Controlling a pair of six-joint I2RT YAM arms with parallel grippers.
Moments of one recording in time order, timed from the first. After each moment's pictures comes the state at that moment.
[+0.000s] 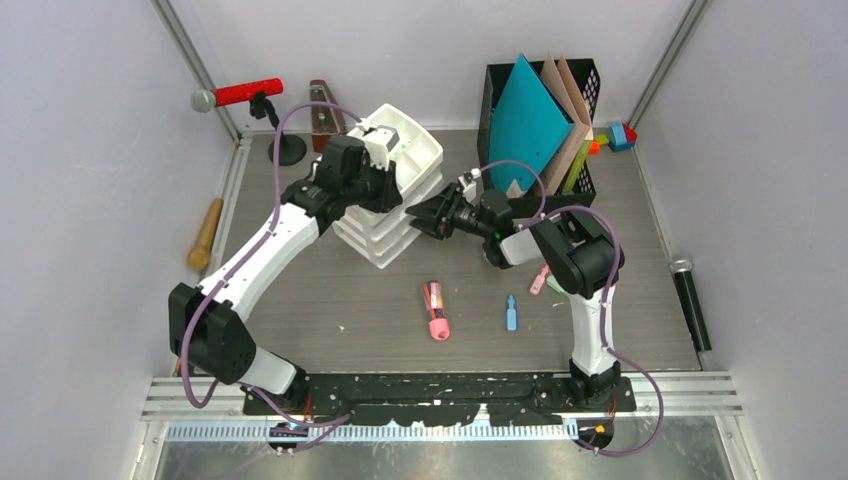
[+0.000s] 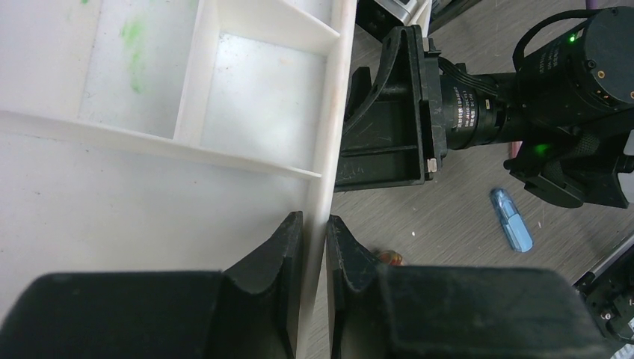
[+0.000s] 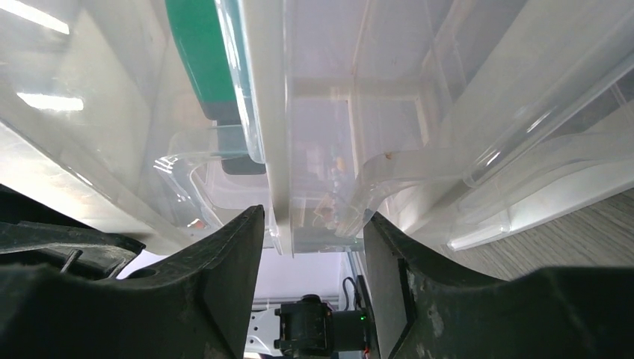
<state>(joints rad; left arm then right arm) -0.46 1.47 1.33 -0.46 0.20 -0.13 0.49 2.08 0.95 1.10 -0.63 1.46</state>
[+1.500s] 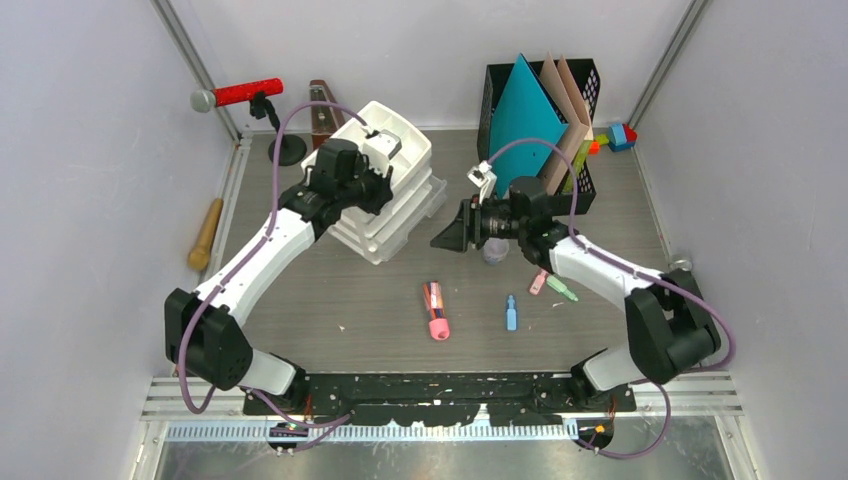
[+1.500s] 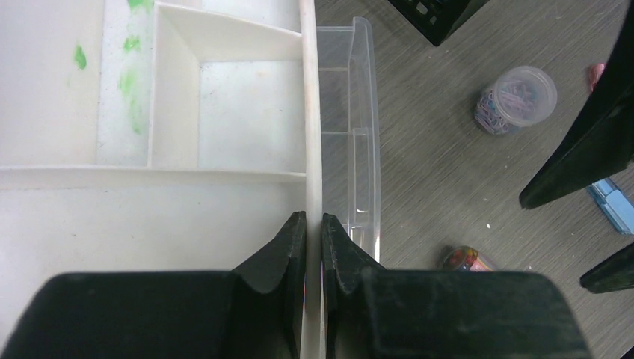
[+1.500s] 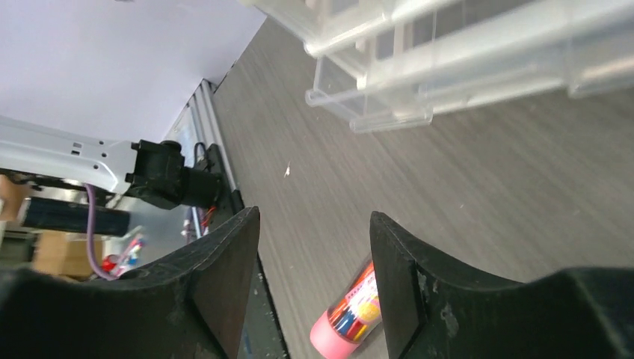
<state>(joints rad) -0.45 1.43 1.27 -0.40 0.18 0.12 0.47 1.46 0.82 0.30 -0.80 0.53</state>
